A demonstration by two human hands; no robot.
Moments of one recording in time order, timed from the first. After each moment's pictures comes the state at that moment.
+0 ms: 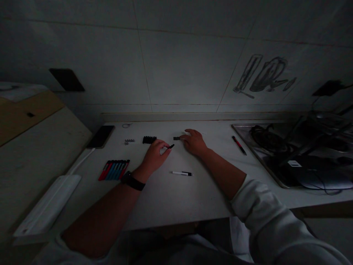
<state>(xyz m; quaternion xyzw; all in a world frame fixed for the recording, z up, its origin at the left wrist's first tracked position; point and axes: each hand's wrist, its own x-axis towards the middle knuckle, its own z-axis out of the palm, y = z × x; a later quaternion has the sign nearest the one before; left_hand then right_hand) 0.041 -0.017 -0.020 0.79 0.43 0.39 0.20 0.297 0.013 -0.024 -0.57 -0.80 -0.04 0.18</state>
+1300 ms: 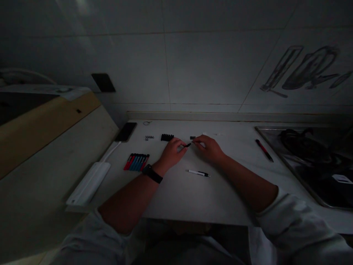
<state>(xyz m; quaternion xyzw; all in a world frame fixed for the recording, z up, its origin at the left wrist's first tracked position) 0.040 -0.017 -0.018 0.79 0.42 0.40 0.20 0.276 -0.005 -0.022 -0.41 -0.81 0.14 0.40</state>
